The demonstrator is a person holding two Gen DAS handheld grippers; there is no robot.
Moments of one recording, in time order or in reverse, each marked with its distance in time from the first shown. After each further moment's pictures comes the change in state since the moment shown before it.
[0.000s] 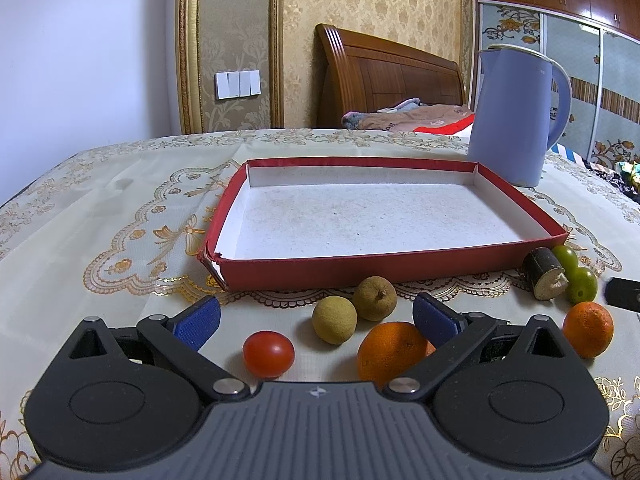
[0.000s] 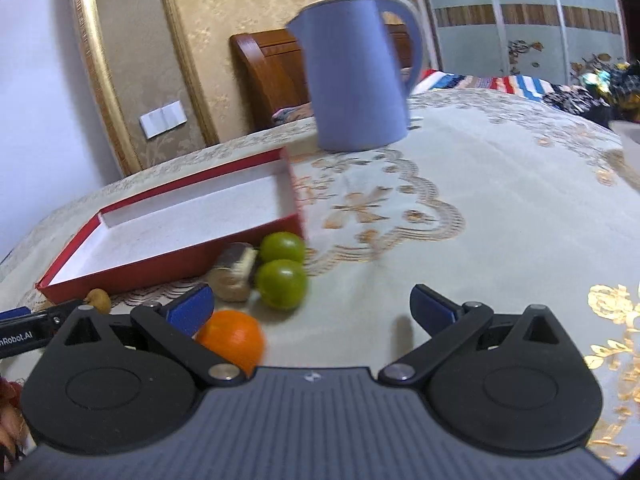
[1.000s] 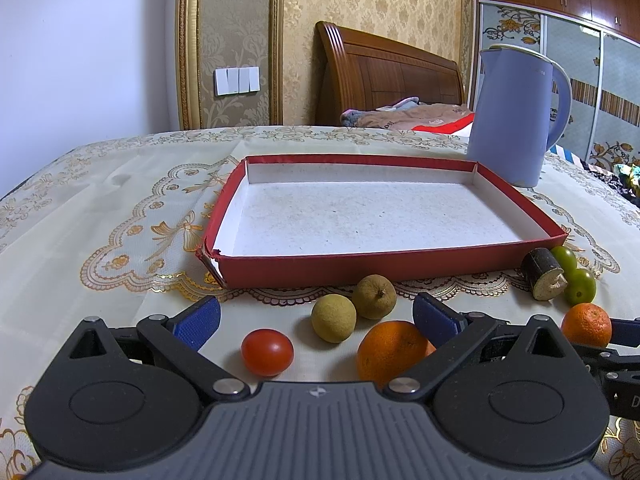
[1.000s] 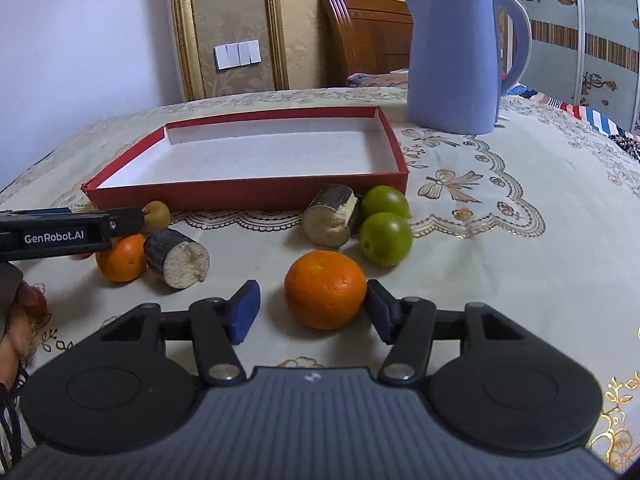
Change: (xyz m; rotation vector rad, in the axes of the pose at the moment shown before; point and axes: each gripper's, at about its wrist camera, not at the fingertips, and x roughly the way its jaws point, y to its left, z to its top) left arm 0.001 0.003 0.001 -0.008 0.007 -0.008; right arm 0.012 0.065 -0.020 -0.297 0.119 0.098
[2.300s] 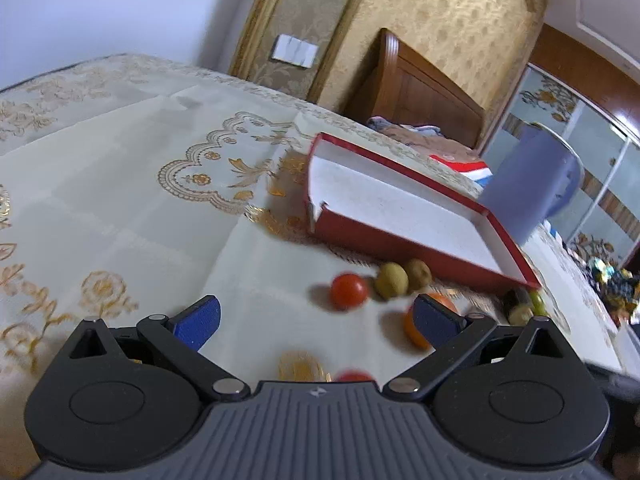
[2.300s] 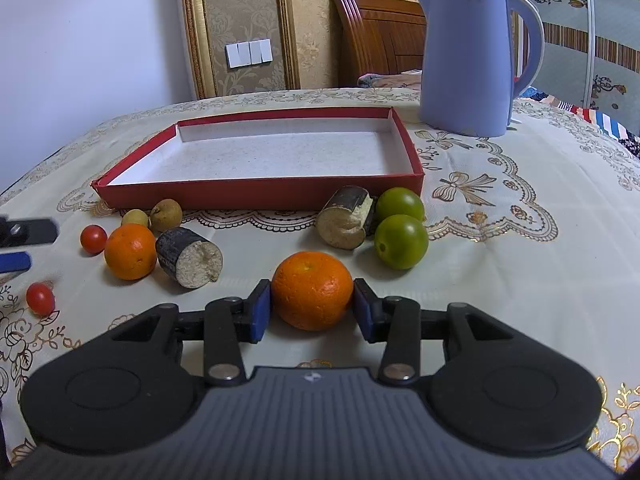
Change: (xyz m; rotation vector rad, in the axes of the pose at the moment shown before) left arm -0.052 0.088 -0.028 -0.341 0.048 -0.125; right arm 0.002 0.002 0.001 -0.008 -0.002 0.041
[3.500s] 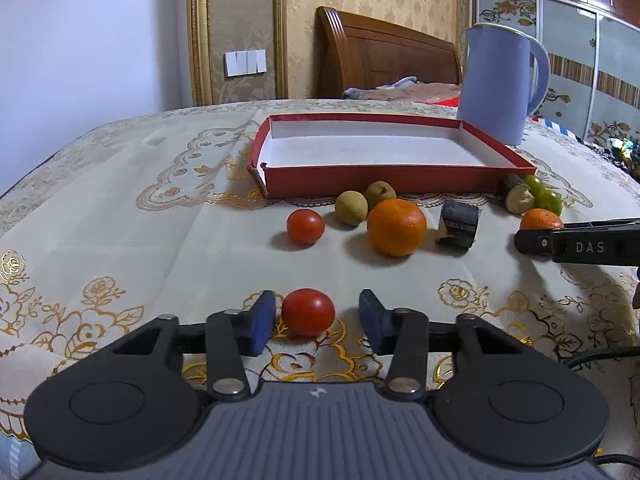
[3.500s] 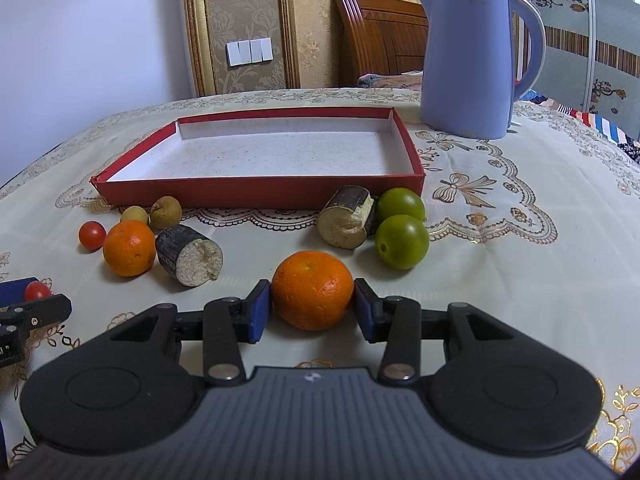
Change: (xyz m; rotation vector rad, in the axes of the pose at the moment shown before) left arm -0.008 -0.056 -0.048 0.357 0.009 0.128; right arm 0.001 0.001 0.000 -0.012 0.001 -0.007
